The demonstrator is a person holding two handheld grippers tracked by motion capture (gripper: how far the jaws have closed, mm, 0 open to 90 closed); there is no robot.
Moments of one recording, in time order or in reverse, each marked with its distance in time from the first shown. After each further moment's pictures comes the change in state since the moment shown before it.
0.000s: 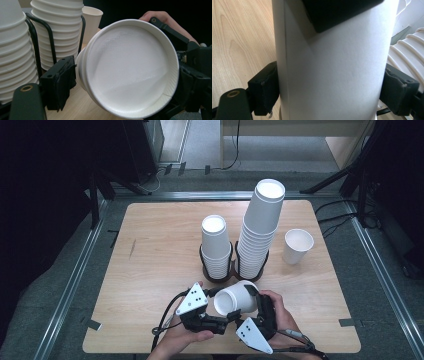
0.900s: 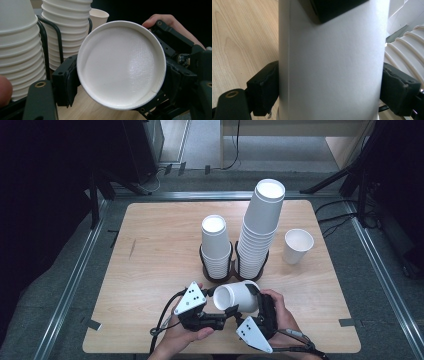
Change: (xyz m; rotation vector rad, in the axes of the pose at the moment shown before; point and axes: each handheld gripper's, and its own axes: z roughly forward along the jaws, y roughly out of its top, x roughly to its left) left arm -0.001 0.002 -0.003 -0.004 0.051 -0.005; right arm -0.001 -0.001 0.001 0.012 -0.014 -0.009
